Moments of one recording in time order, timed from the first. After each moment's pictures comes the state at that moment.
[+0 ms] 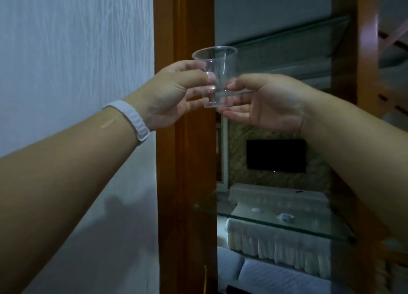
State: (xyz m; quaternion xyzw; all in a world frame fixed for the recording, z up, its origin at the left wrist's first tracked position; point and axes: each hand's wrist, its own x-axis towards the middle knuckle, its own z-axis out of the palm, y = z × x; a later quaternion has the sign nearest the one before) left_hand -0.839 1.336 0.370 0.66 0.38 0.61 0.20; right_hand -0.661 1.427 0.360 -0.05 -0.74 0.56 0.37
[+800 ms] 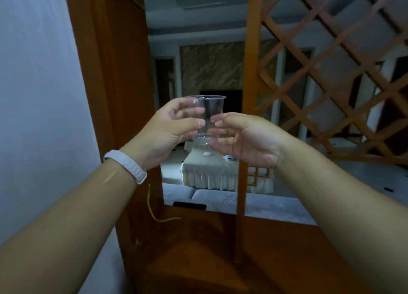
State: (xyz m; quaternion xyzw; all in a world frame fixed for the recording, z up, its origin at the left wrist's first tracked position) left_hand -0.705 1.332 0.189 0.62 0.40 0.59 0.33; right_hand -0.523 1.379 0.191 -0.21 -0.60 0.67 0.38
